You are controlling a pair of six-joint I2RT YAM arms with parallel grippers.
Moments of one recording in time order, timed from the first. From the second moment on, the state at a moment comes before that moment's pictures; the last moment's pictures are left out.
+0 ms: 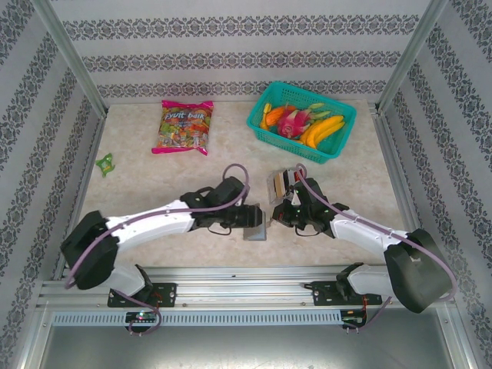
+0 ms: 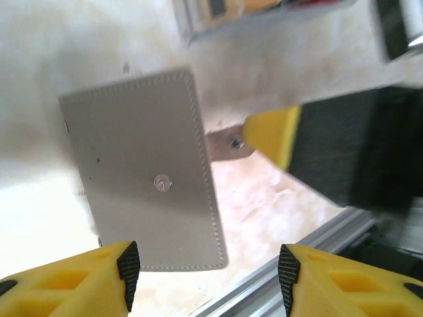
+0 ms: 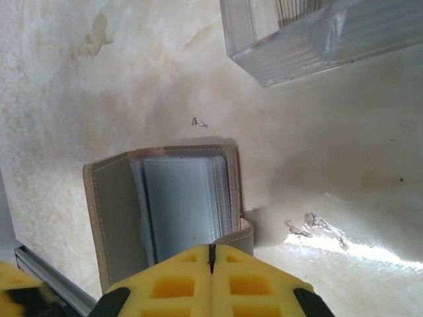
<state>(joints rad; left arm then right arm) -0.86 1.43 0.94 -0.37 0.18 -0.87 0.51 1.26 0.52 -0.16 -0.39 0.90</state>
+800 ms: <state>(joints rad) -0.77 1.65 0.90 -0.31 0.26 -0.86 0.51 1.27 0.55 -0.17 -0.39 0.89</state>
